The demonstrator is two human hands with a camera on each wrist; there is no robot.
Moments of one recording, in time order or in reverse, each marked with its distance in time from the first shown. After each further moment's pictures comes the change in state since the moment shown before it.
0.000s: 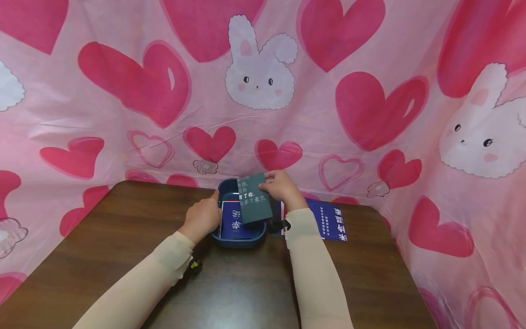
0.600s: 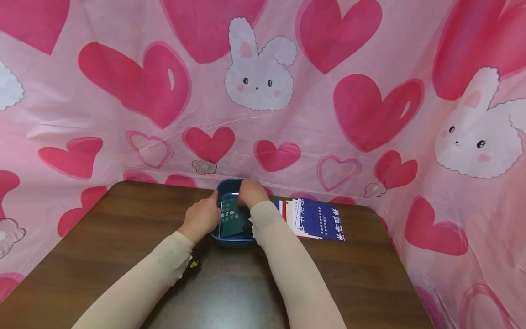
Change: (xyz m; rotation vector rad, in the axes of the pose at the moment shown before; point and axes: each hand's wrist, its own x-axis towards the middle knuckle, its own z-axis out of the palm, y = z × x) left_hand -0.001 -0.001 -0.002 0.012 -0.001 0.028; right_hand 0.061 -0.010 0.088 -0.603 -0.079 -0.005
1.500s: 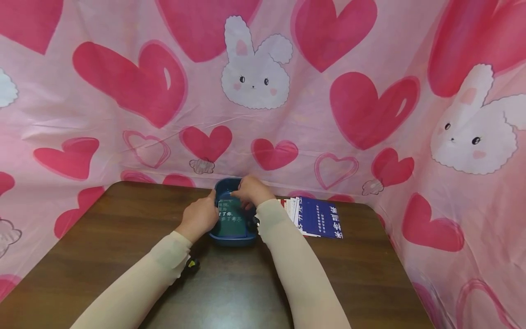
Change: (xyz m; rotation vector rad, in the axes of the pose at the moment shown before) left_hand 0.000 0.000 0.000 0.006 0.000 0.008; right_hand -0.042 -0.006 -0.032 0.397 -0.135 -0.006
